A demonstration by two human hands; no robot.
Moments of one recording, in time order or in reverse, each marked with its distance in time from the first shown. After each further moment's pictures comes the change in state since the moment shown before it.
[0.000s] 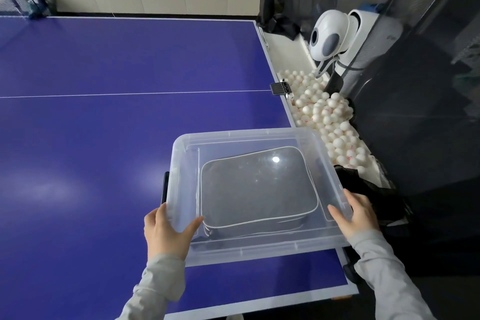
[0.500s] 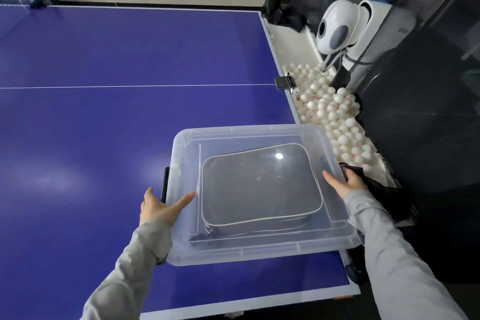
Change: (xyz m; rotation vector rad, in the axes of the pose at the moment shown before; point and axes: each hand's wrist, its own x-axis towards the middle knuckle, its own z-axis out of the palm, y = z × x) left_hand 0.059 0.004 -0.005 -0.060 -0.123 -0.309; right_hand 0.074 -0.017 0.011 0.164 -0.168 0.291
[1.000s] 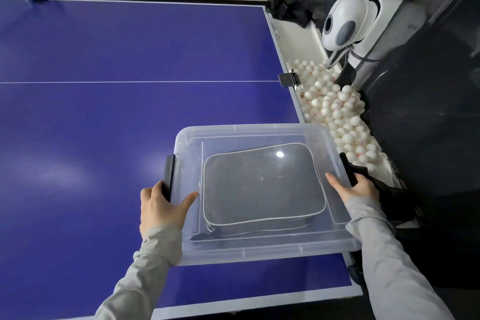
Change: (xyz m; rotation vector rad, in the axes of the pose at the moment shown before) left_hand -0.014 -0.003 0.007 0.162 0.239 0.256; right_hand -0.007 0.007 0.007 -0.076 0.251 -0.093
